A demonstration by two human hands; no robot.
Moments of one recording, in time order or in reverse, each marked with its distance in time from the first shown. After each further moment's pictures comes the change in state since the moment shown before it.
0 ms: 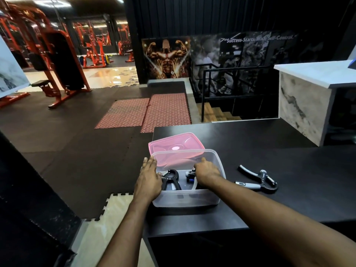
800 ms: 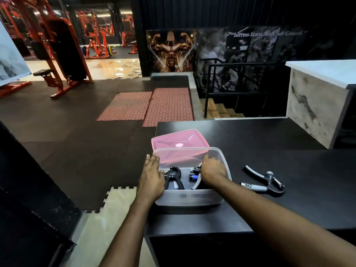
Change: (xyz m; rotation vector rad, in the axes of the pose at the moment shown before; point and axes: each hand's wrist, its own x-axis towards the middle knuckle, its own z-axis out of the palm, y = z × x) left_hand 0.003 -0.010 0.008 -0.059 0.037 0.019; right_hand 0.012 -0.004 0.002 0.149 0.089 0.188
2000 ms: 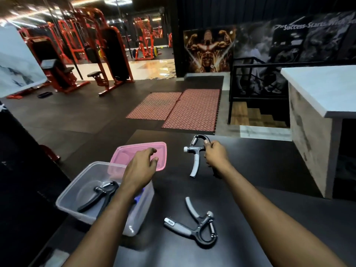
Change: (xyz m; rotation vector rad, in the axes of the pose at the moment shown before) left_hand 0.098 0.234 0.115 0.225 0.142 -0.164; right_hand 0.222 0.225 -0.088 0.934 -0.016 -0.212
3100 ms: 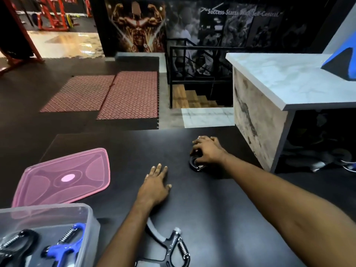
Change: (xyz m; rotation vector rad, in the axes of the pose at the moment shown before) left_hand 0.041 0.061 0.201 0.009 -0.631 0.220; right_hand 0.087 0.106 -0.112 -1.048 -0.296 -0.209
